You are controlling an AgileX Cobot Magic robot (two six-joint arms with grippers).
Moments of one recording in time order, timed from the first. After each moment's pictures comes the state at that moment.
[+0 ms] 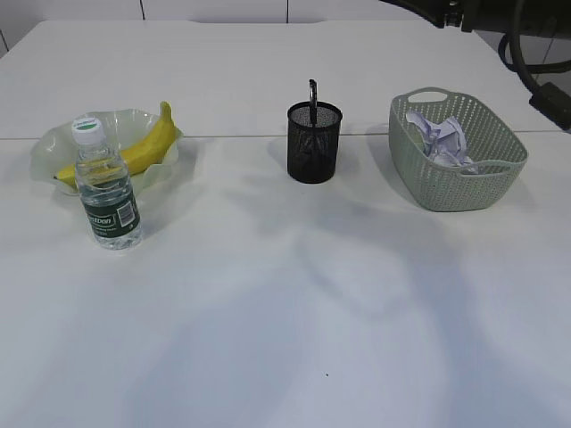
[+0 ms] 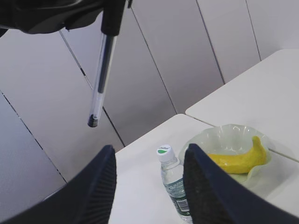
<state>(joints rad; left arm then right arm) -0.45 1.84 -2.03 -1.00 0.86 0.75 0.07 1.60 -1.17 1.78 1.10 -1.66</state>
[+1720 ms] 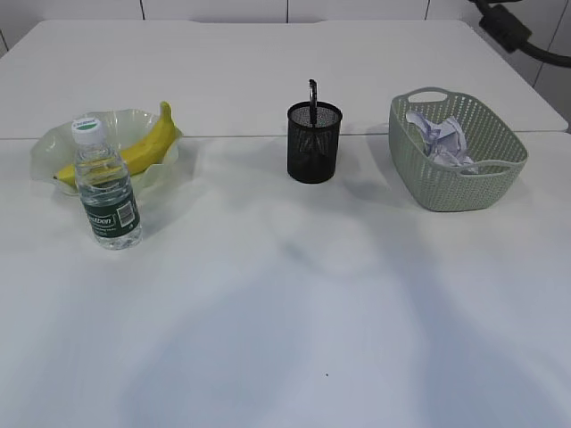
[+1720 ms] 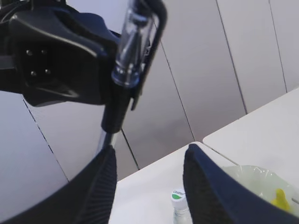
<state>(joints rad) -0.40 1.84 -2.03 -1.12 0.94 0.80 0.14 1.71 -1.44 1.77 1.11 -1.58</state>
